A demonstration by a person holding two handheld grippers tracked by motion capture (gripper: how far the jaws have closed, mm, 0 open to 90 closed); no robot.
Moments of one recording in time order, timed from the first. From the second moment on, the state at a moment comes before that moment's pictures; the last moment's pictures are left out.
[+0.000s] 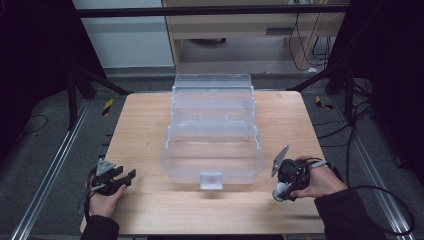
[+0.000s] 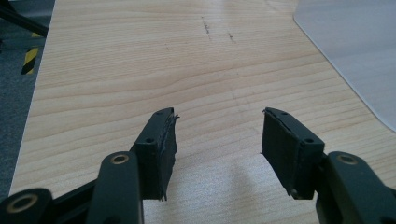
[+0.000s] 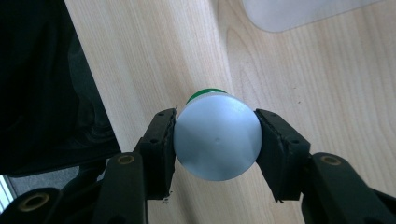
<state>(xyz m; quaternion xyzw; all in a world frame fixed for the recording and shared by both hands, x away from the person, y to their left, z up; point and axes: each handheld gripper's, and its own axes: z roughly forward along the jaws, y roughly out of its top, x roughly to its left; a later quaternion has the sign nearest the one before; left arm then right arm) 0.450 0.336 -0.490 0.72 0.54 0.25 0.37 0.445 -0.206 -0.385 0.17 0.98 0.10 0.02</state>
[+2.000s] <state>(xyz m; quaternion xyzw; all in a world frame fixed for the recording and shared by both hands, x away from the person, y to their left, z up) 0.452 0.332 -0.491 0.73 0.52 0.25 0.37 0.496 -0.150 -0.291 0.15 0.98 0.14 0.06</state>
